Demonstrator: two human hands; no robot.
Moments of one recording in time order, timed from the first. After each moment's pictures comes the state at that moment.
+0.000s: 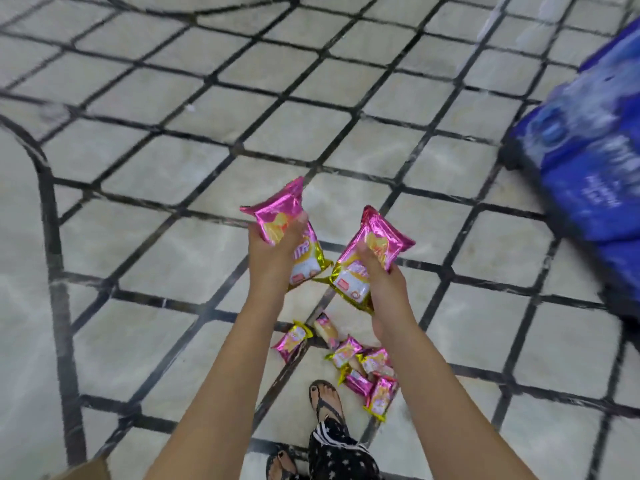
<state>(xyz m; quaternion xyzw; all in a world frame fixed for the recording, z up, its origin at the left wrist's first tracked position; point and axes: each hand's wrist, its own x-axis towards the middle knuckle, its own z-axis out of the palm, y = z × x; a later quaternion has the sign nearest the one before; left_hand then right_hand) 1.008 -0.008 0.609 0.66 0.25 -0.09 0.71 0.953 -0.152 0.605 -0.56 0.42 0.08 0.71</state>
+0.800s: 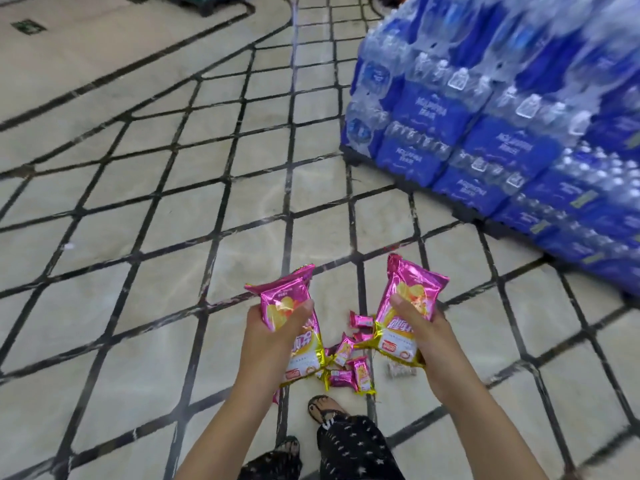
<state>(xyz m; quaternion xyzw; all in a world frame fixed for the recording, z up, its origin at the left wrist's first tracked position) 0.857 -0.027 0.794 0.73 0.03 -0.35 0.59 0.722 -0.186 0.789 -0.51 0.51 -0.12 0.68</state>
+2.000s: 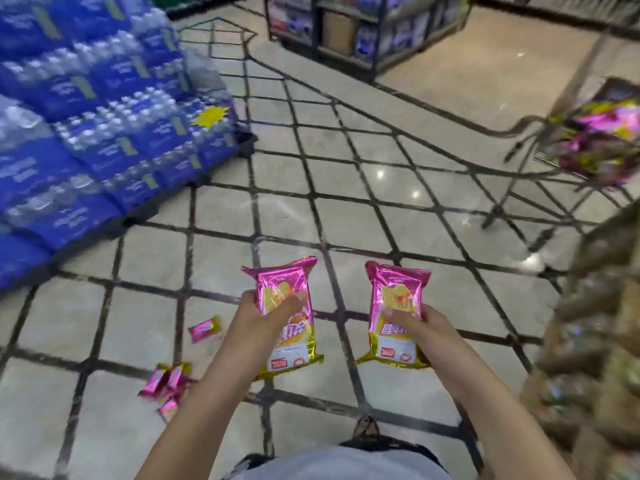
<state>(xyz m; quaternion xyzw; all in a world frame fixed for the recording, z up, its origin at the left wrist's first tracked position) 0.366 -0.063 0.824 0.58 -0.52 -0.61 0.16 0.163 0.062 0.788 -0.14 0.70 -0.47 0.52</state>
